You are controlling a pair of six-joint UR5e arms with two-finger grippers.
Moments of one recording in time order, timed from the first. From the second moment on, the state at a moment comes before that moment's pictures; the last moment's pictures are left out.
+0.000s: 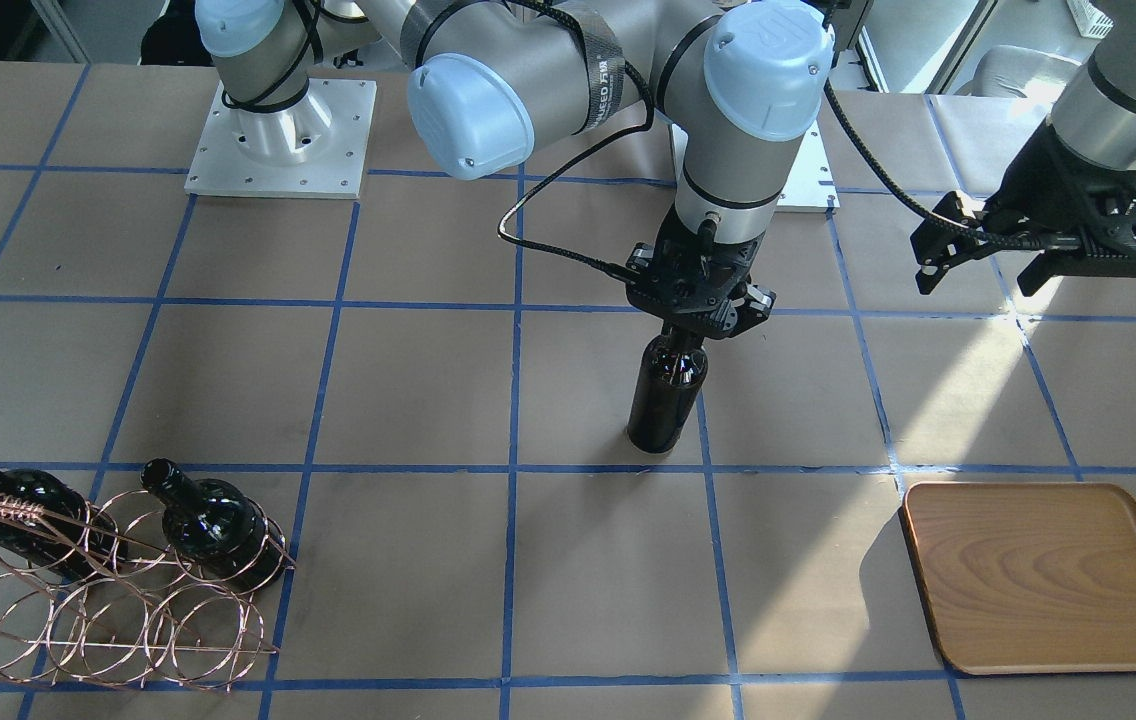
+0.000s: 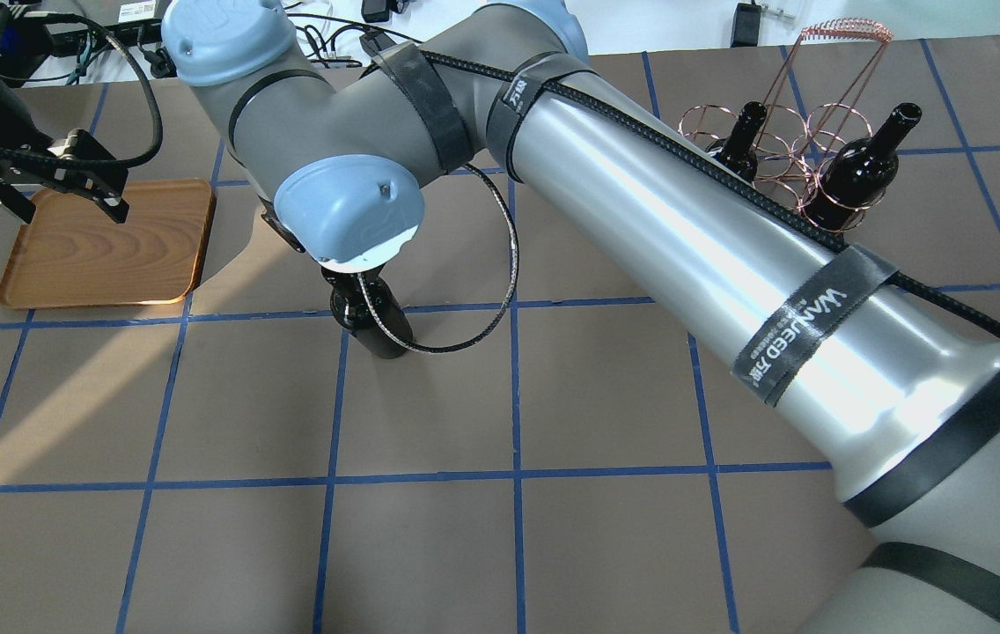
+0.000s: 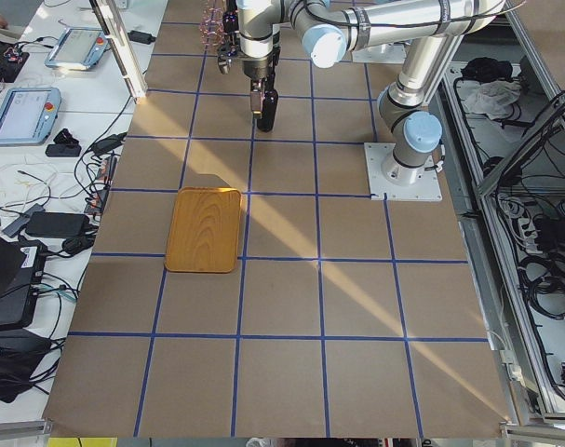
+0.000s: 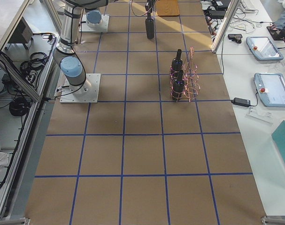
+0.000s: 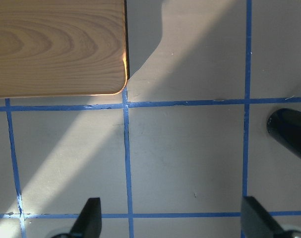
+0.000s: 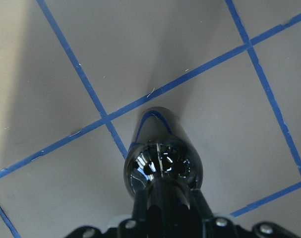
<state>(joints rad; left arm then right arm) -1.27 -1.56 -1.59 -1.53 1.61 0.32 2.21 -1.03 1.14 -1.71 -1.54 1.10</state>
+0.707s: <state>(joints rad) -1.27 -1.57 -1.59 -1.53 1.61 0.32 2.19 -1.09 1.15 -1.70 -1.54 1.08</state>
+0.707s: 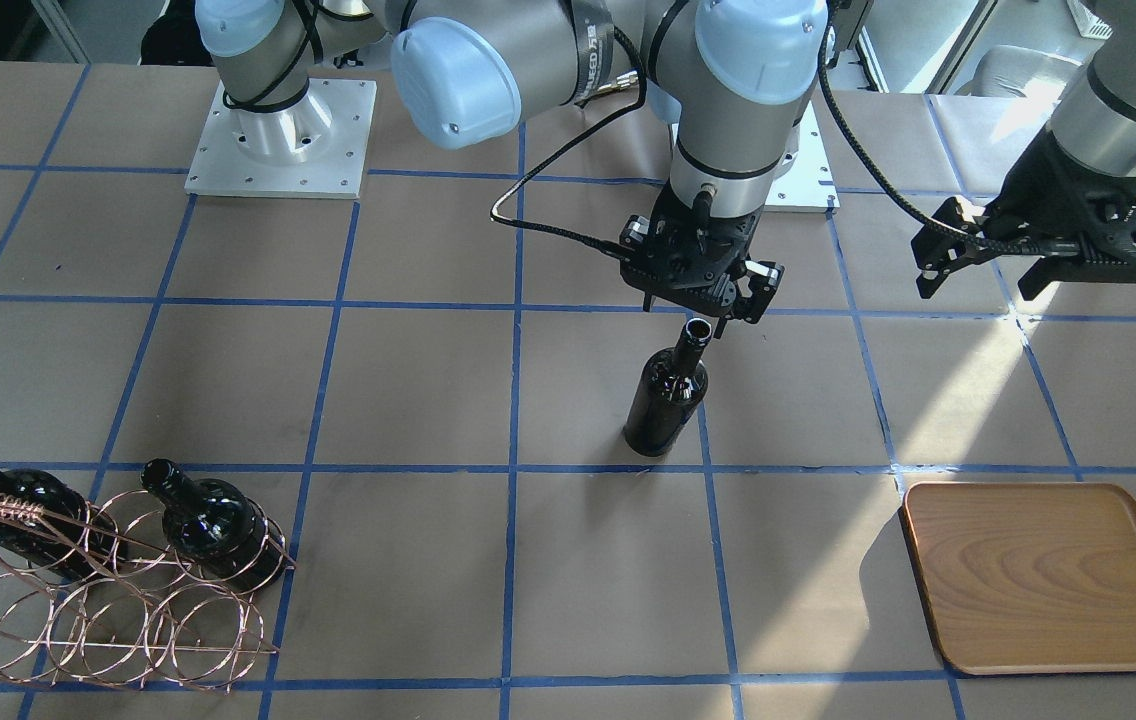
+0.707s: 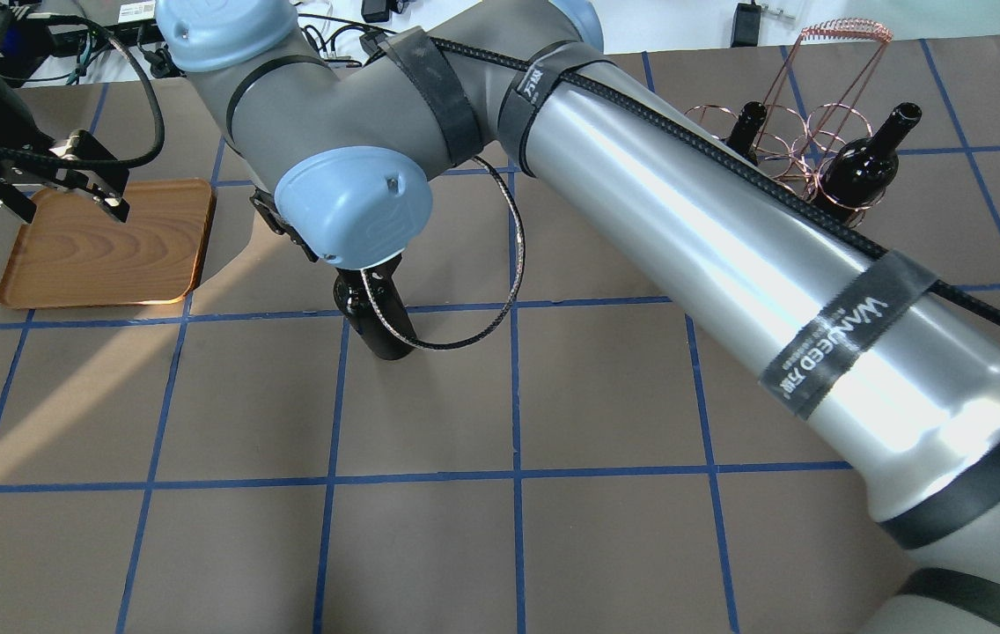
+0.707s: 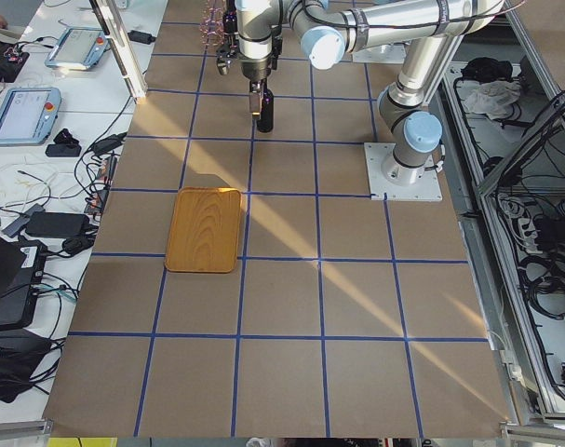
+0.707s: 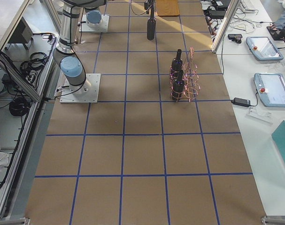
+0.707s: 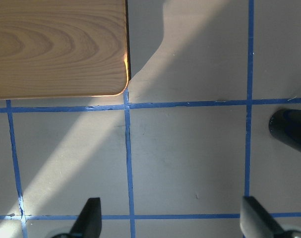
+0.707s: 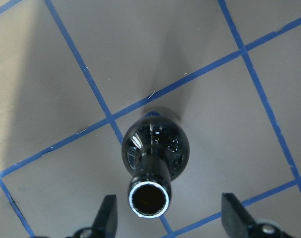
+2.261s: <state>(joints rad) -1.66 -1.65 -1.59 -1.45 1.57 -0.01 1.54 -1.54 1.47 -1.46 -1.54 -0.12</state>
